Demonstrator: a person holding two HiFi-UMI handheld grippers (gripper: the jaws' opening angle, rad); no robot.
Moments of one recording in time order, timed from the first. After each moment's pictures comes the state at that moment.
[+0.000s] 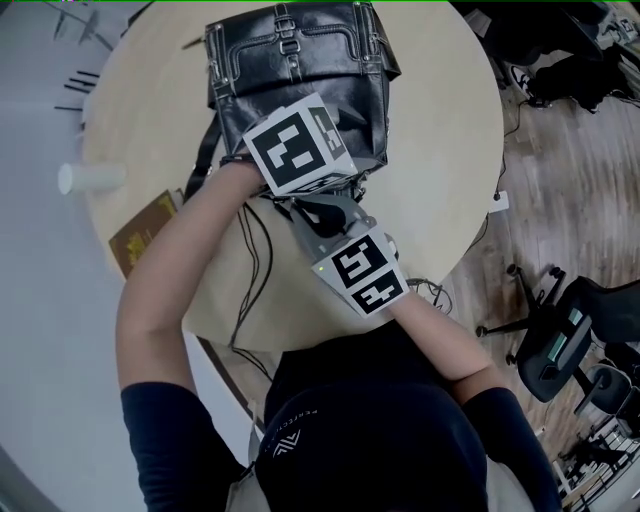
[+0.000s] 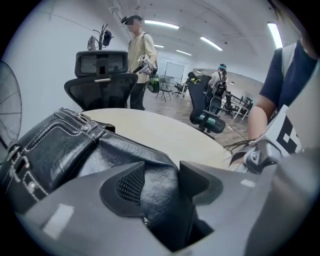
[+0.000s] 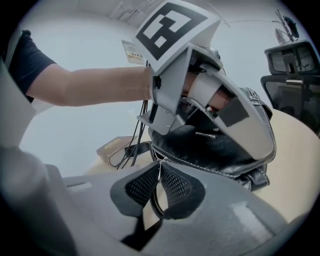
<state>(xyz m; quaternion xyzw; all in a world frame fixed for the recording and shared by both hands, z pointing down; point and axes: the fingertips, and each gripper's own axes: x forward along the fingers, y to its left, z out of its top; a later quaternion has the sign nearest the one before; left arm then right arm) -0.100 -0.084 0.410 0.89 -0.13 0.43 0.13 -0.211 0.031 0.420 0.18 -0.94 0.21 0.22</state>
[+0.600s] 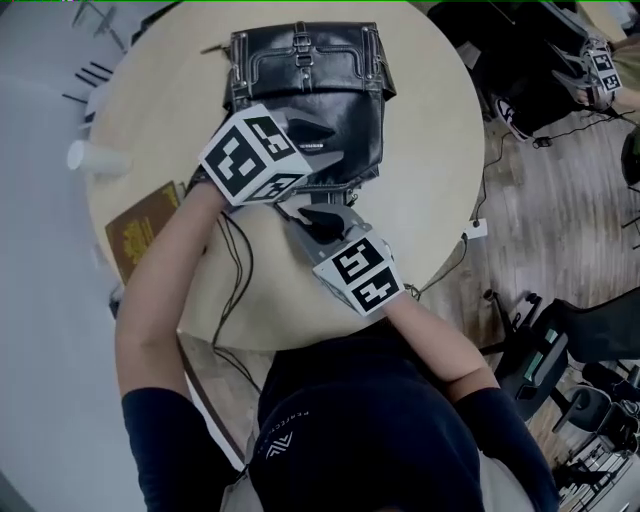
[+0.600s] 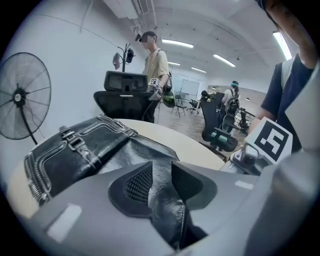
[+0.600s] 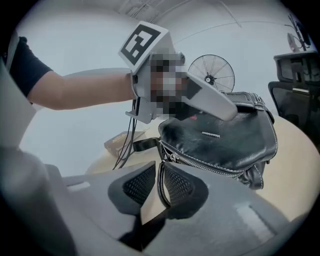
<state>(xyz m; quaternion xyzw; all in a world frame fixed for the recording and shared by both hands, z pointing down) -0.148 -0.077 0.368 0.90 -0.24 0.34 0.15 -0.200 0.048 0.418 0.15 -0.94 0.18 0.25</state>
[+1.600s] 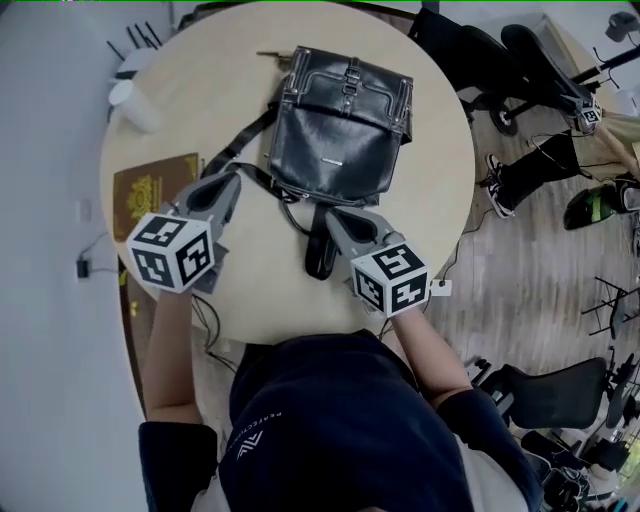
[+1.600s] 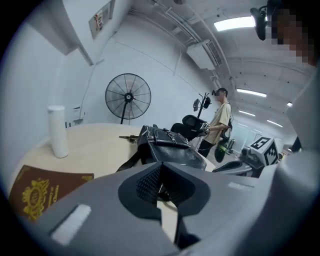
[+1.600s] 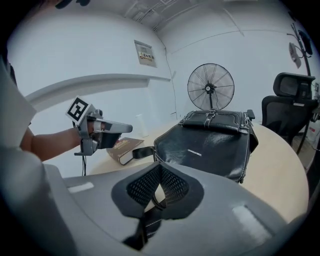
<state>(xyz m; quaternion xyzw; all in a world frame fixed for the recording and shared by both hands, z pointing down) -0.318 0.046 0.343 0.73 -0.64 0.06 0.24 -0.164 0.021 0.381 0.15 -0.95 0.15 0.24</state>
